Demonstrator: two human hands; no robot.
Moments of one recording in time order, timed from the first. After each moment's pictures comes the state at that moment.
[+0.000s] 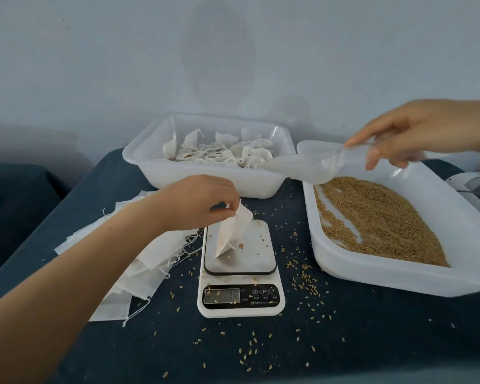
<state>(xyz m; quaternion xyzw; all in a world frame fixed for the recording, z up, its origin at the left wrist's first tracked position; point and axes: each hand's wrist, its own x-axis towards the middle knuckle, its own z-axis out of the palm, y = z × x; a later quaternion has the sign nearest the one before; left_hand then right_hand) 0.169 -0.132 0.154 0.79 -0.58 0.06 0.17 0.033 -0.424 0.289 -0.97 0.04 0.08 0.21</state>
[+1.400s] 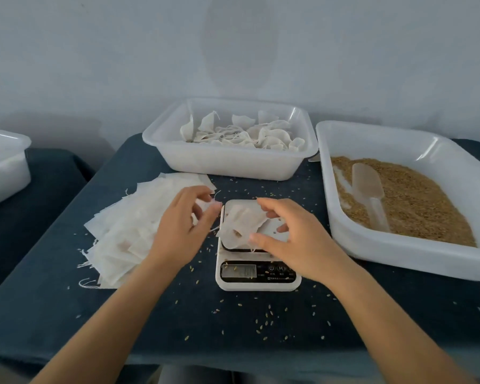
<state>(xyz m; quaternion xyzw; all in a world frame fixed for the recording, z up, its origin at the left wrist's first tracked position) 0.127 -0.094 0.064 0.83 -0.27 0.14 0.47 0.033 -0.287 0.090 -0.93 -0.04 -0.11 0.34</state>
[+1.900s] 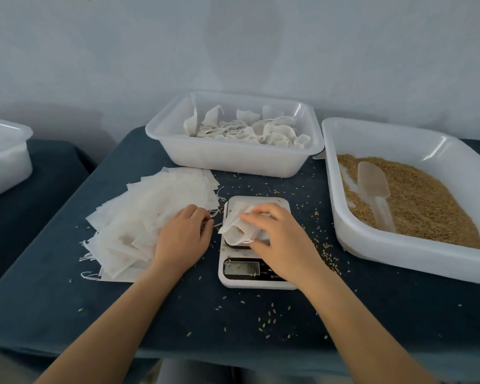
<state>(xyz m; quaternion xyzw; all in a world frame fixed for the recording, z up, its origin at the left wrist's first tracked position) 0.146 -0.090 0.018 0.94 -0.23 0.14 0.22 0.051 -0.270 0.057 -0.95 -0.05 -0.15 0.26</state>
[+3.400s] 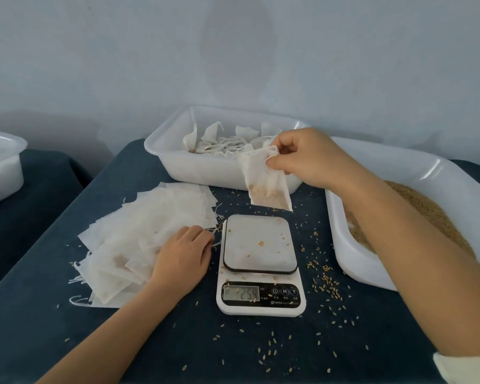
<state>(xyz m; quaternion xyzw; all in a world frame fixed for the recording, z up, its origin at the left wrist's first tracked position) 0.142 -0.088 0.024 0.92 -0.30 0.15 0.19 0.120 -0.307 0.198 -0.94 0.00 -0.11 0.33</state>
